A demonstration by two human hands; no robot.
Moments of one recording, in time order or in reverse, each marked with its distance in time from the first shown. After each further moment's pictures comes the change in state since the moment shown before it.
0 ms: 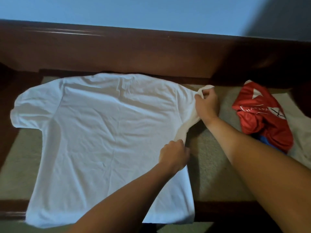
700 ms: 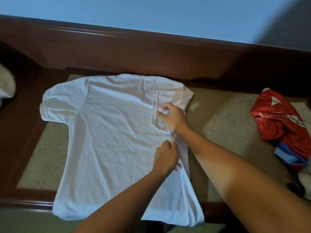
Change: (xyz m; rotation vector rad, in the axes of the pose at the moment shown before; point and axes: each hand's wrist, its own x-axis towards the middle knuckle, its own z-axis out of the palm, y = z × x) left_hand -0.040 -0.074 -0.048 -0.763 0.028 -0.329; right_hand -0.100 -0.028 0.120 -0.203 -0.528 -0.265
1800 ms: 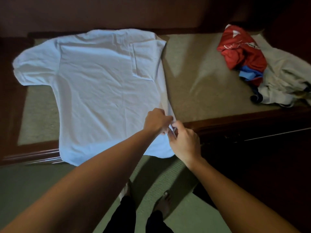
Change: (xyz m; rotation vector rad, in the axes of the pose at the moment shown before) left_hand -0.084 -0.066 0.008 0.425 -0.163 0.124; right_hand -0.326 0.060 0.035 -0.348 0.303 0.112
